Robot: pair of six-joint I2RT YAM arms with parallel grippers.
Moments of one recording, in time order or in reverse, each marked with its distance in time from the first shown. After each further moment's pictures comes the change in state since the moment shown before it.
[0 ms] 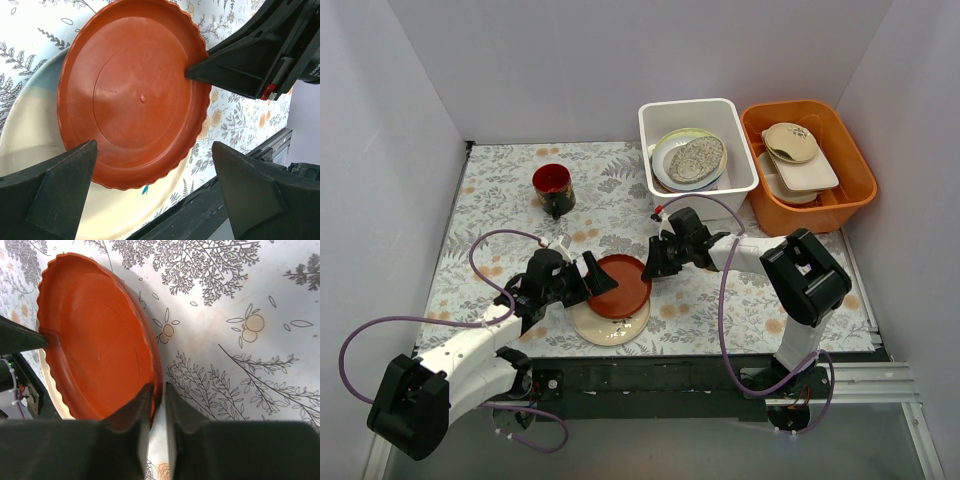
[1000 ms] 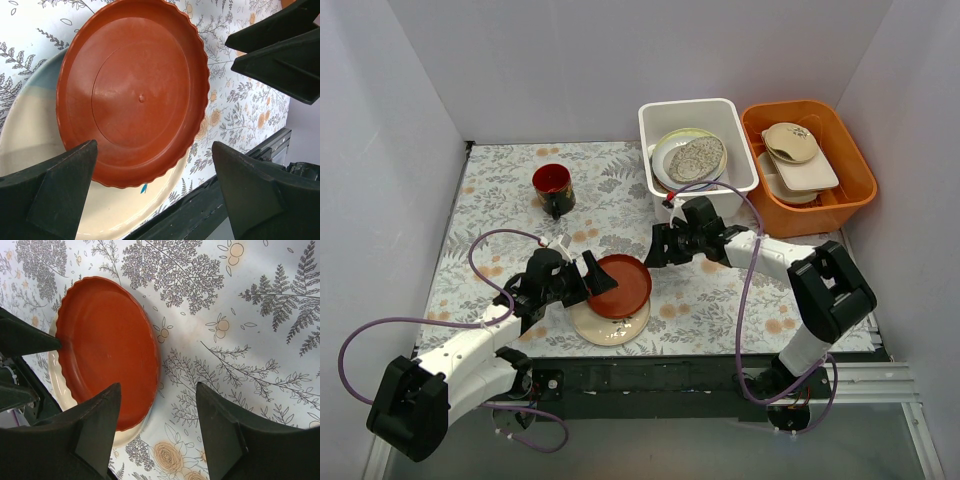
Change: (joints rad) left arm 0.000 -0.007 0.008 -0.016 -0.001 0.000; right arm -0.054 -0.152 0.004 -0.087 0.045 -0.064
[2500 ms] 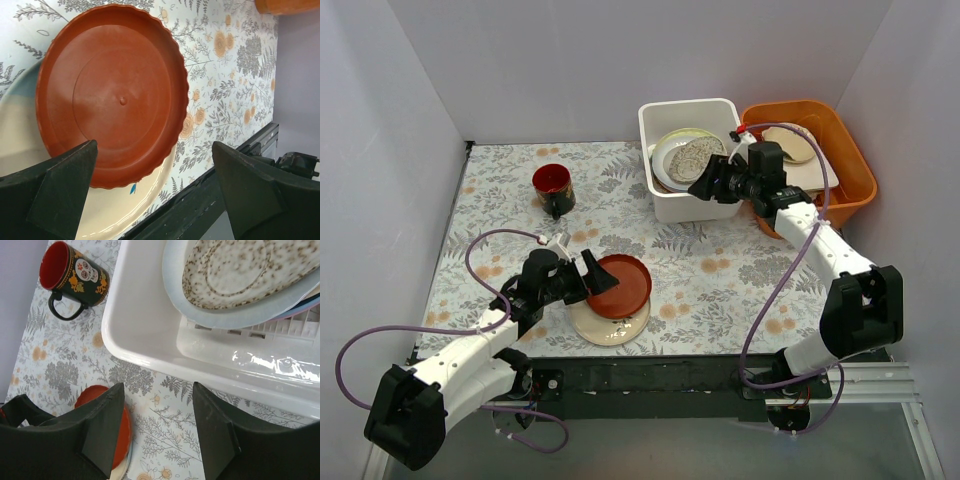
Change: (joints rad) left arm 0.000 -0.055 -0.011 0.041 0.039 0.006; right arm -0.344 -0.140 0.273 -0.142 0.035 -0.015
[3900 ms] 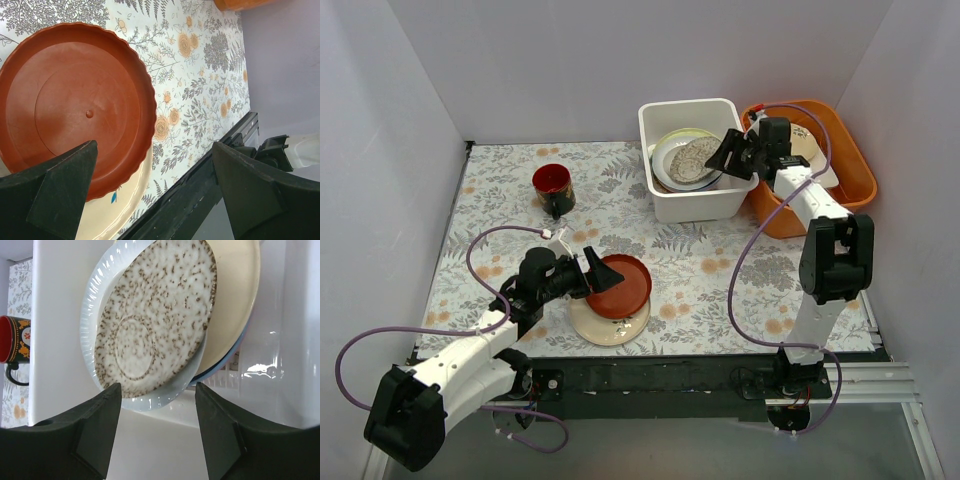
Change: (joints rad) left arm 0.000 -0.008 -0.004 0.109 0.080 0.010; right arm -0.149 0.381 0.318 -0.033 0.004 0.037
